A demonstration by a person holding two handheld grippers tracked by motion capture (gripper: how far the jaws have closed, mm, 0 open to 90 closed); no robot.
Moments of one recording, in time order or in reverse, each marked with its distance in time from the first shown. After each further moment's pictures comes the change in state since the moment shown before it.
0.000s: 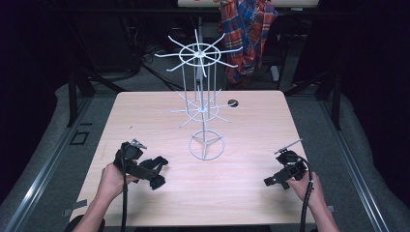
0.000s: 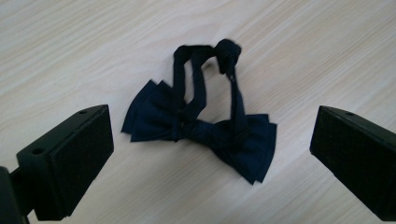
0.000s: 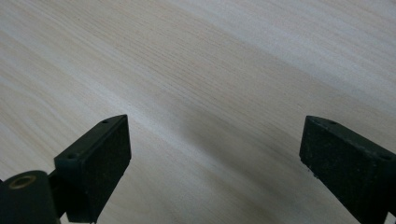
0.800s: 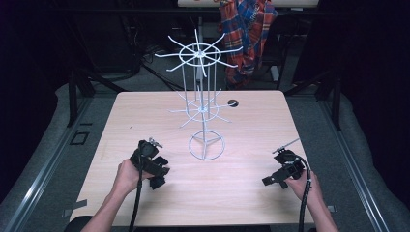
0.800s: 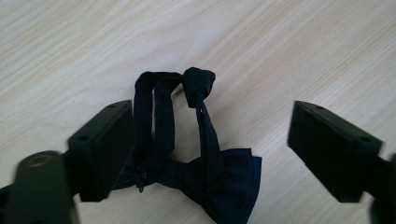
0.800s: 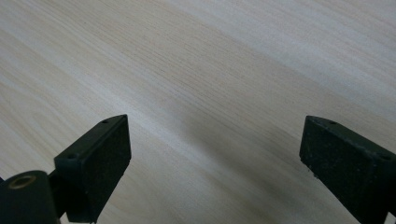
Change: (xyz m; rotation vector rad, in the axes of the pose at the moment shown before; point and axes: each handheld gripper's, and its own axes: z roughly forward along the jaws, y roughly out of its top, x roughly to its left) left arm -0.016 0.025 0.032 0.080 0.000 0.034; right arm 0.002 0.005 0.002 0.026 0.011 -0.025
